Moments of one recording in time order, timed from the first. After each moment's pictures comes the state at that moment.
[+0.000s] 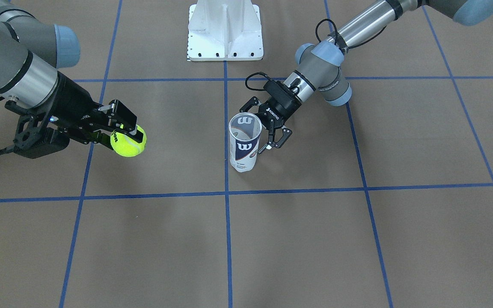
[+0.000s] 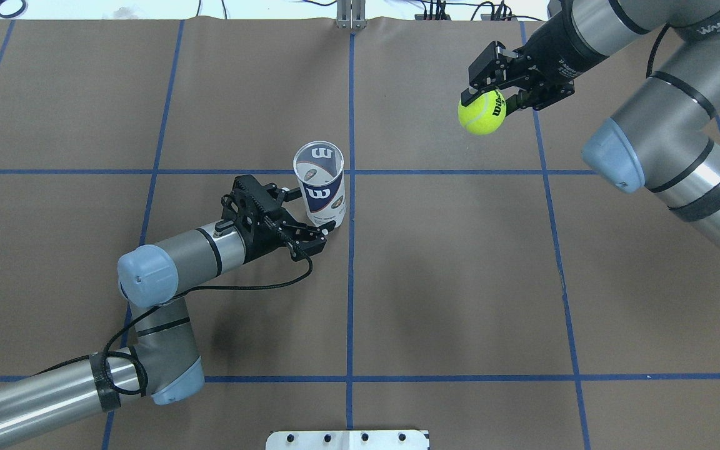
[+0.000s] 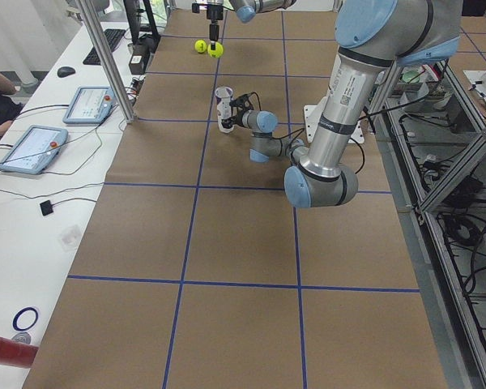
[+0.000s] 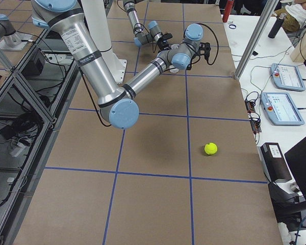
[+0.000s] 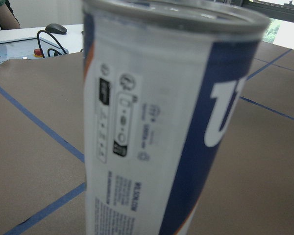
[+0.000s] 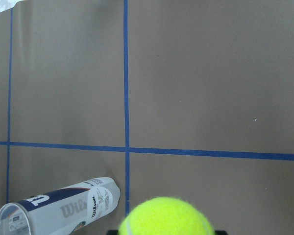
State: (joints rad) left arm -0.42 -2.09 -1.33 -3.01 -1.39 -0.51; right arm 1.00 -1.02 1.72 -1.21 2.42 1.15
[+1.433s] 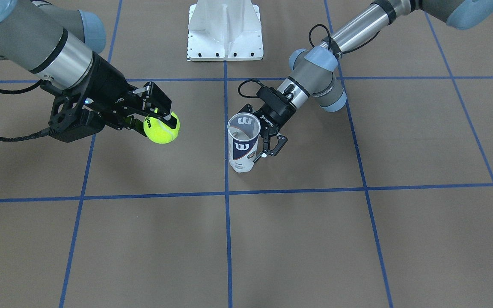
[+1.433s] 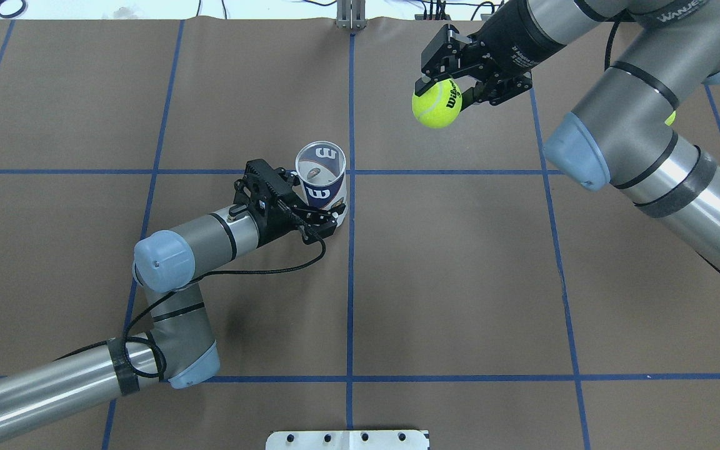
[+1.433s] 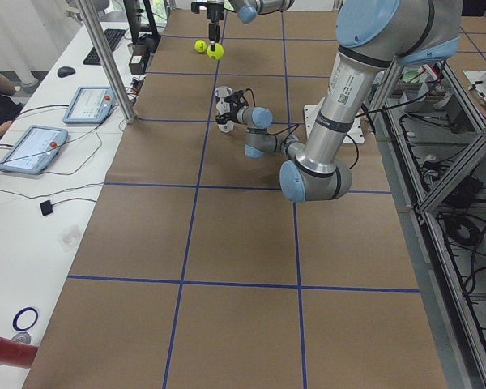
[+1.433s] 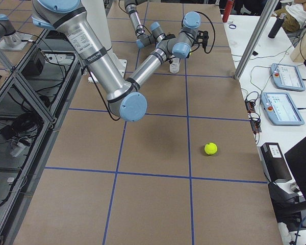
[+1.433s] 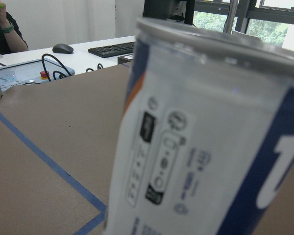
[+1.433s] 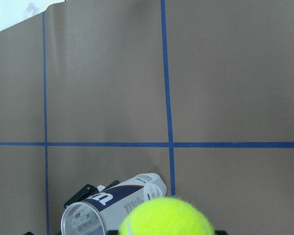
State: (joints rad) left arm -0.44 -2.15 -1.28 -3.01 -1.39 -0.50; right arm 0.96 -0.93 1.72 -1.21 2.40 1.27
